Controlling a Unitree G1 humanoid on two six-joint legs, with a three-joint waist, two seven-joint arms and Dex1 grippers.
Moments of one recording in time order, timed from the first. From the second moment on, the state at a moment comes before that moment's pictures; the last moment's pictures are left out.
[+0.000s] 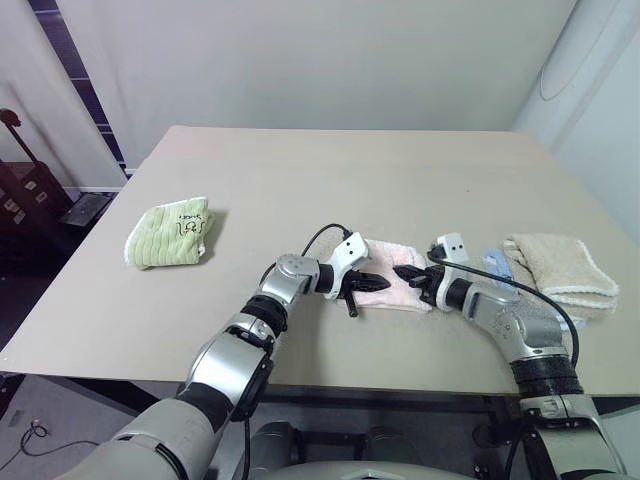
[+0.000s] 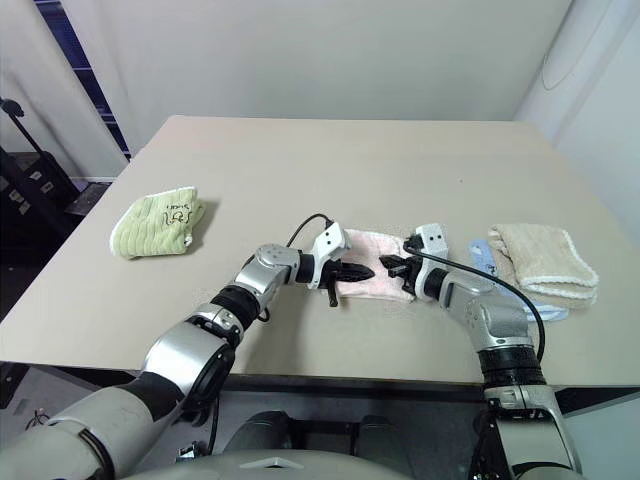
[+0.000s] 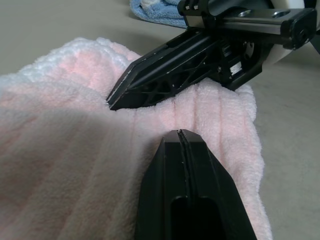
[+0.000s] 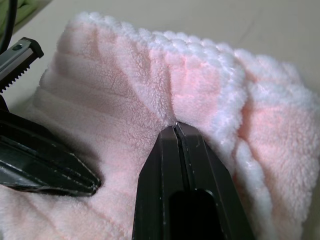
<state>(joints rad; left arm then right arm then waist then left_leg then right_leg) -0.88 -0.04 -0.21 1.13 -0.02 -0.12 -1.07 -0.35 -0.46 -0.02 0.23 0.46 0.62 0.60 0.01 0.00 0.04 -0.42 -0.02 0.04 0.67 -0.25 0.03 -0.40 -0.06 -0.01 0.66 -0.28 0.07</state>
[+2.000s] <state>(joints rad) -1.06 -0.09 0.31 1.24 -0.36 0.99 -0.72 -0.21 -0.37 -0.45 -0.16 0.93 0.92 0.20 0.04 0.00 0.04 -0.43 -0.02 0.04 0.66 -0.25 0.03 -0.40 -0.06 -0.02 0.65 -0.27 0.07</state>
